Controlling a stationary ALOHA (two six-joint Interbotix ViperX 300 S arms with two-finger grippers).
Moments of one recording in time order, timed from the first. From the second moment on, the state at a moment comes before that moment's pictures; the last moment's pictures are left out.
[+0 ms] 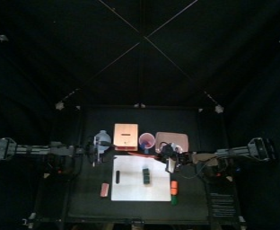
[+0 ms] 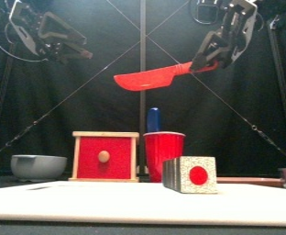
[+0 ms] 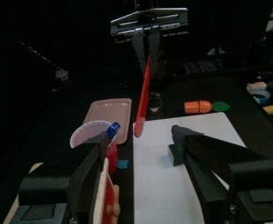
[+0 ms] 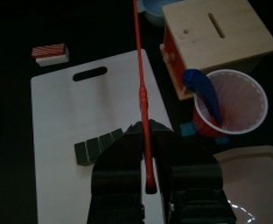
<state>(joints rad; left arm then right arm) 0.05 -0.70 1.06 0.16 -0.23 0.00 0.05 -0.48 0.77 -0.55 0.31 0.73</state>
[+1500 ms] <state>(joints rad) 0.02 -0.15 0.72 0.13 0.01 0.01 0.05 -0.43 0.86 -0.57 0.21 0.73</state>
